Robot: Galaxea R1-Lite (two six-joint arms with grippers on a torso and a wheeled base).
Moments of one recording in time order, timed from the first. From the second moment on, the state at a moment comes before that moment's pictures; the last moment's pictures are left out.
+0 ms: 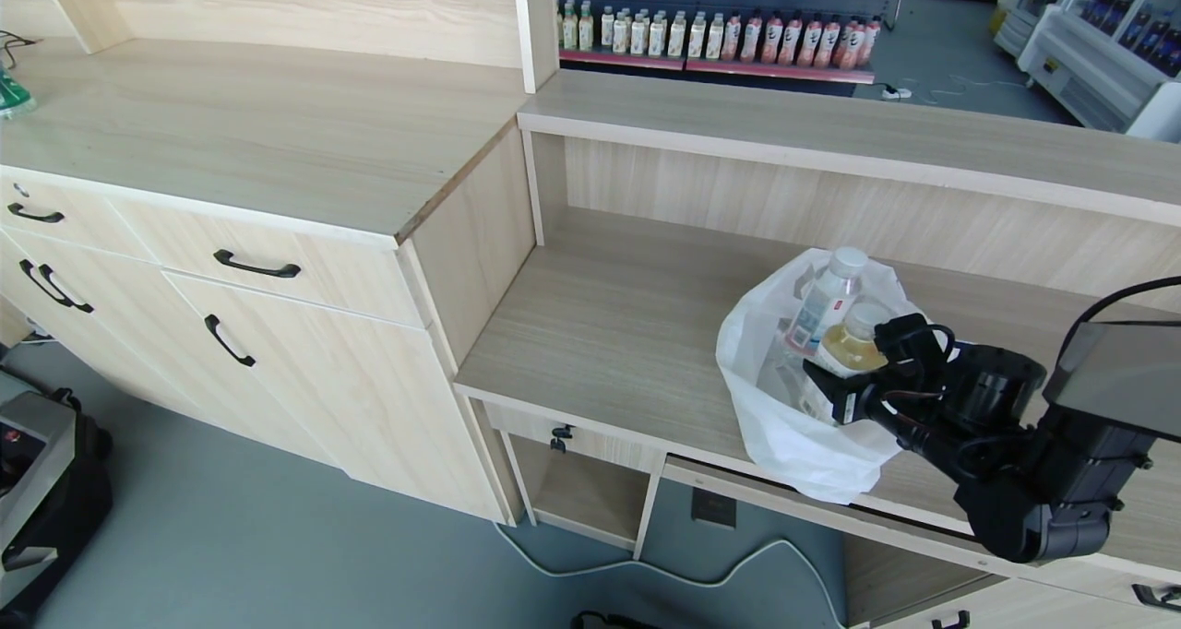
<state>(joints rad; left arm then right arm) 0.00 0.00 0.00 -0.05 0.19 0.00 0.07 2.24 -0.62 -1.57 0.20 -0.16</state>
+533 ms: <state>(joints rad) 0.00 0.00 0.00 -0.05 0.19 0.00 0.07 2.24 -0.62 -1.58 0.20 -0.16</state>
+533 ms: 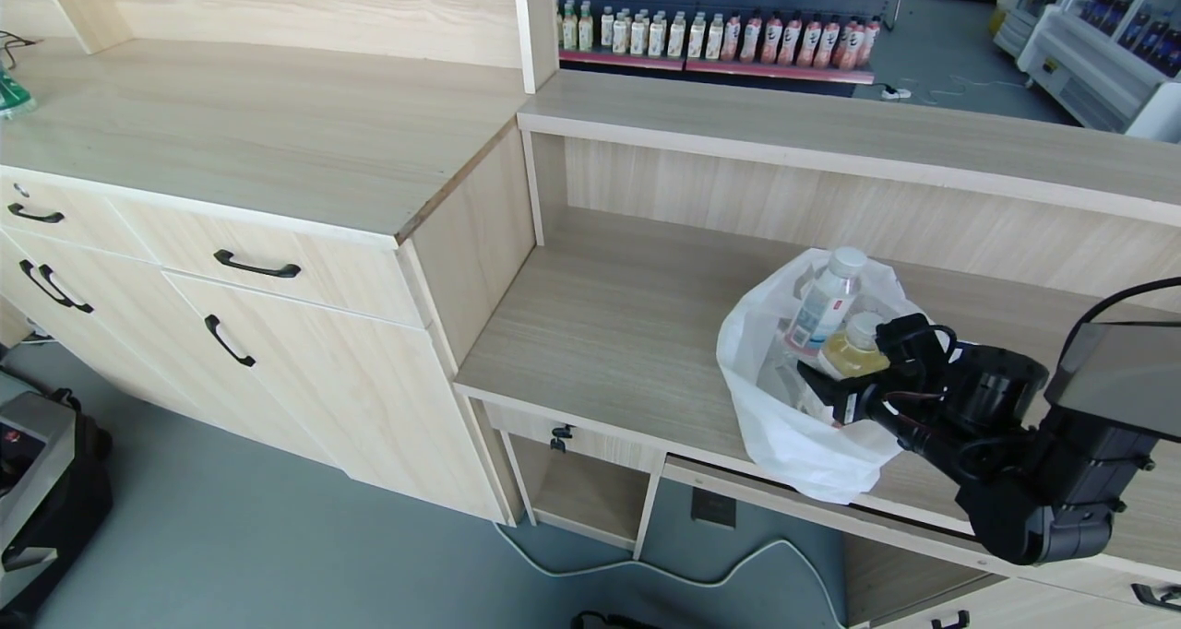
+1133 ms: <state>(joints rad) 0.00 0.00 0.00 -0.05 0.19 0.00 0.06 1.98 -0.55 -1.52 0.20 -0.18</state>
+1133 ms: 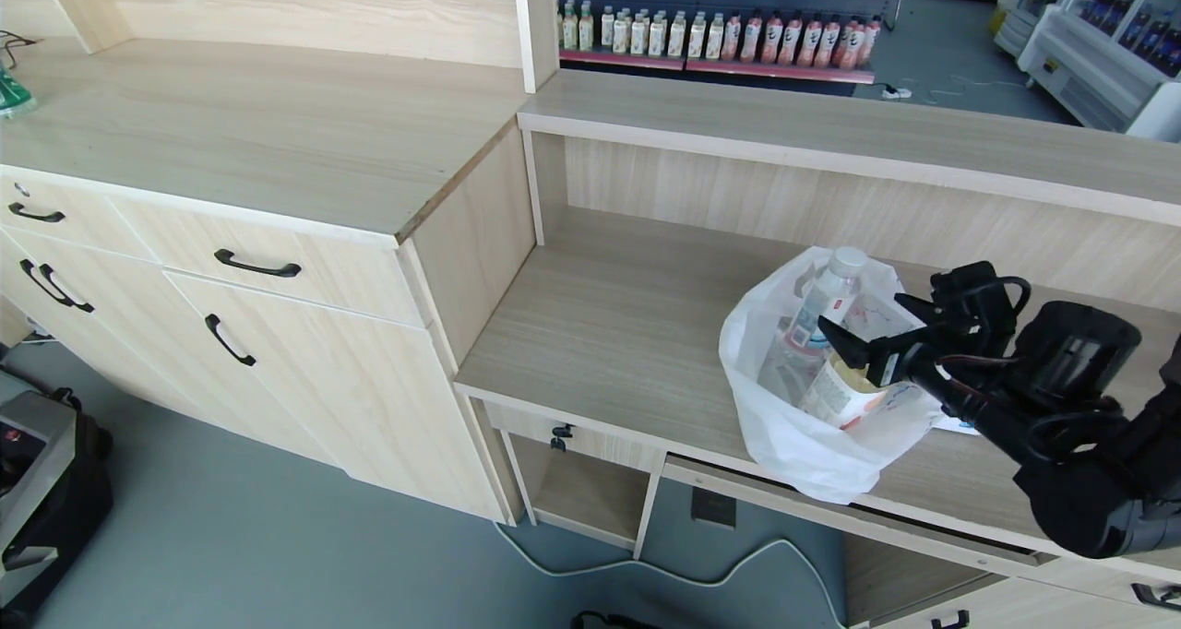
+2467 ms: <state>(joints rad) 0.00 0.00 0.00 -0.05 0.19 0.00 -0.26 1.02 -0.25 -0.63 0.15 -0.11</state>
